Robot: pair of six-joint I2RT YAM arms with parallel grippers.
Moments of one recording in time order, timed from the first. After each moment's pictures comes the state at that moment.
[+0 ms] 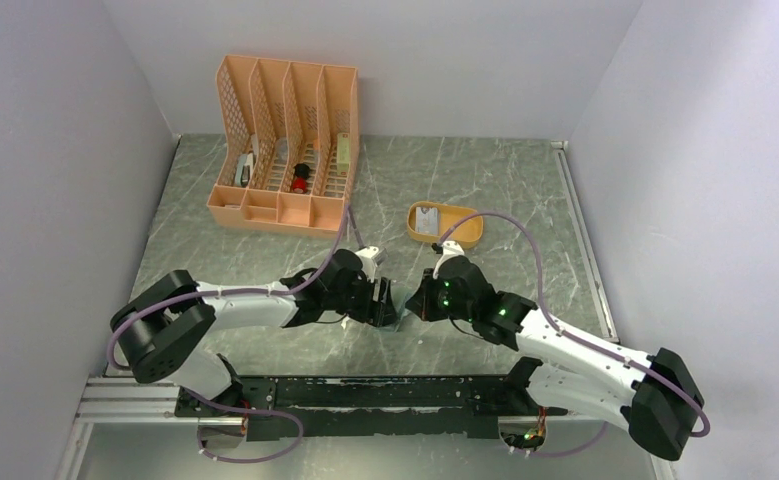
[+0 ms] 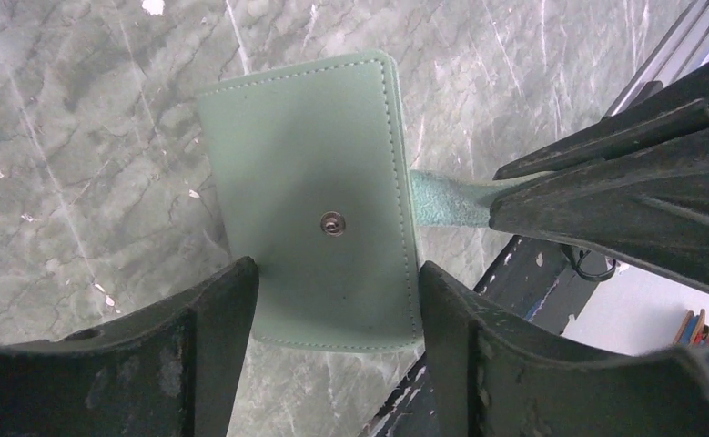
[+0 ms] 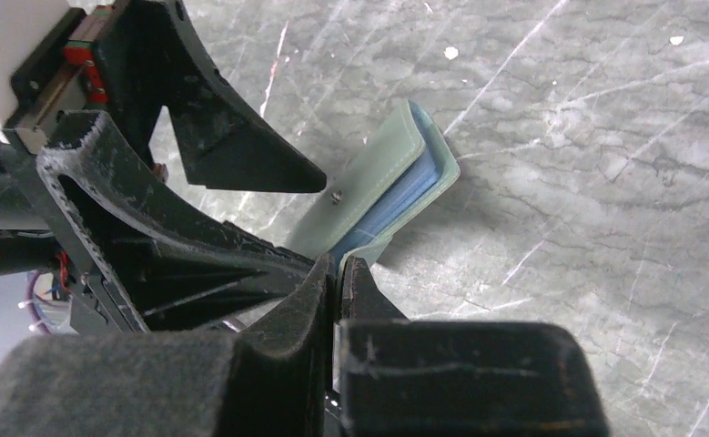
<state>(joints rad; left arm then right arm) -0.93 1.50 0.63 0.20 0.24 -0.62 0.85 0.96 0.52 -0.22 0.03 0.65</state>
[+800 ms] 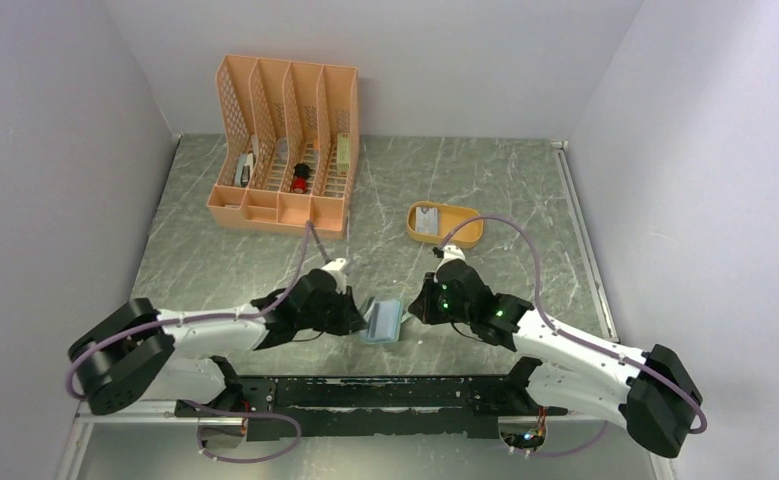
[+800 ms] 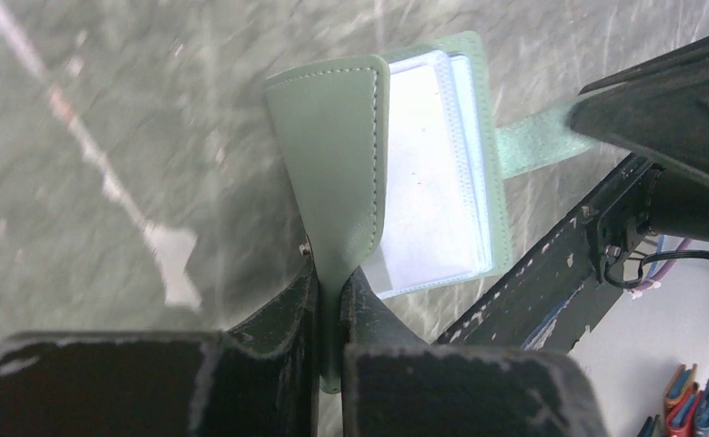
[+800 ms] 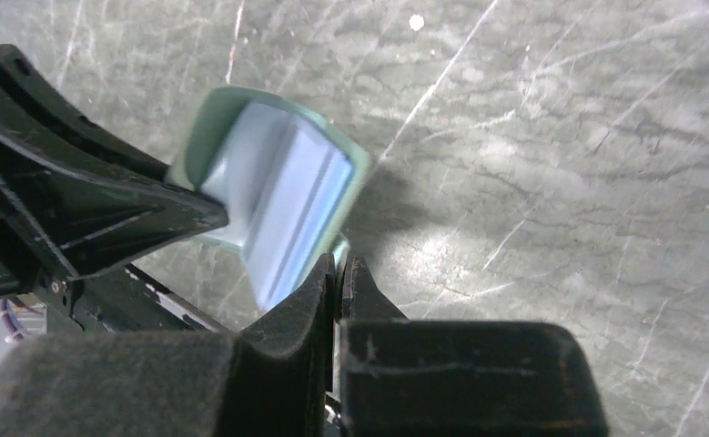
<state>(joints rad) -0.93 1.32 0.46 0.17 0.11 -0.73 0.85 0.97 0.50 -0.23 0.06 0.67</state>
